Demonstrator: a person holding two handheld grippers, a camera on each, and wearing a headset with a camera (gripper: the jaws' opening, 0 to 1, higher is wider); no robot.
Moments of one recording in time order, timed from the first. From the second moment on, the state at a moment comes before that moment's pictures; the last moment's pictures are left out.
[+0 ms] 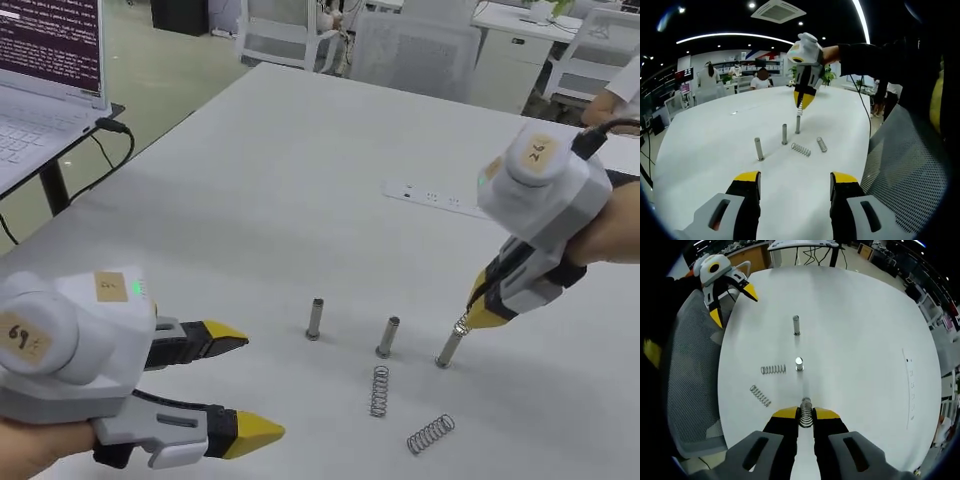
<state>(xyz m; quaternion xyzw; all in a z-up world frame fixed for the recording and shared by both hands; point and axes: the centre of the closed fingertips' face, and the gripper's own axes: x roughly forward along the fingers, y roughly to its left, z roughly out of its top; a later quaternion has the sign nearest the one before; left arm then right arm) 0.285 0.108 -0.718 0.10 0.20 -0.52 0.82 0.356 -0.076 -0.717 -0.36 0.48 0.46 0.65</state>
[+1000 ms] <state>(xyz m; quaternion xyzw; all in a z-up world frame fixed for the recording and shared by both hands) 0.286 0.109 -0.720 0.11 0.20 -0.52 0.82 0.360 -0.072 -0.748 -0.36 0.50 0.46 0.64</state>
